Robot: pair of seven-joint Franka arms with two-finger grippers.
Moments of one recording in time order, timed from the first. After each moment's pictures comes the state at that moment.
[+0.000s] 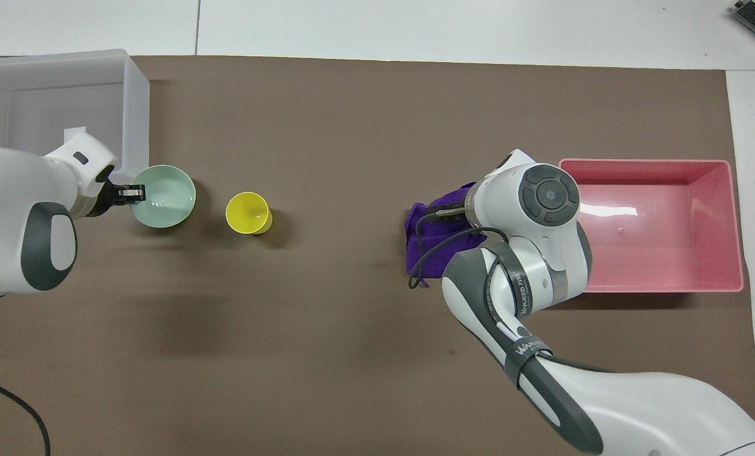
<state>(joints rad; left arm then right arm) 0.03 0.20 -0.04 -2.06 -0.02 2.43 -0.01 0.39 0.31 -0.04 -1.97 0.07 2.43 0.21</state>
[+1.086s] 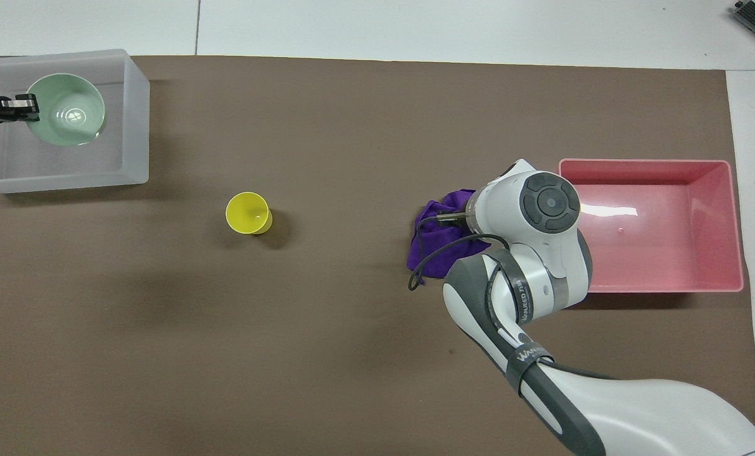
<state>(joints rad) 0.15 0.41 -0.03 -1.51 0.02 2.25 0.02 0.40 0.27 -0.04 -1.99 0.07 2.40 0.34</state>
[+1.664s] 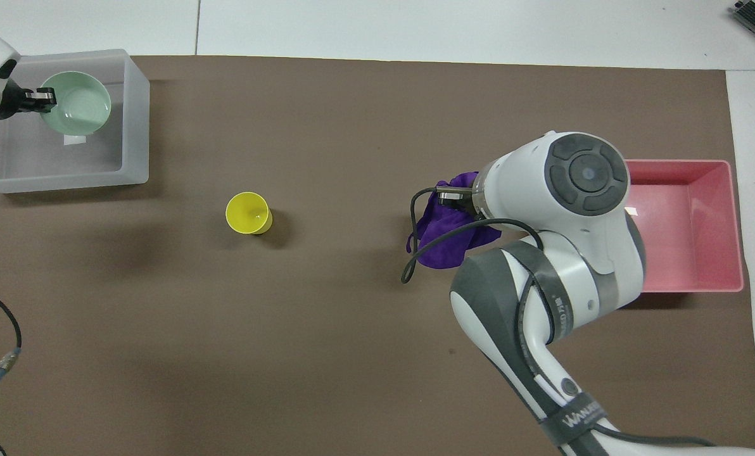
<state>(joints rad) 0.18 0.63 -0.03 -1.37 0.10 2.33 0.02 0.42 0.14 -0.05 -1.79 0.01 2.09 0.53</state>
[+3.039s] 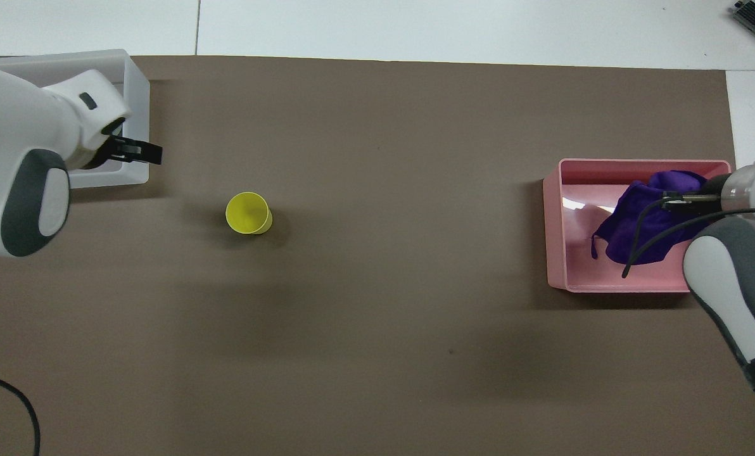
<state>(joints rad) -0.10 0.19 -0.06 -1.79 0.16 2.17 -0.04 -0.10 0.06 -0.06 -2.06 -0.04 2.28 -0.06</state>
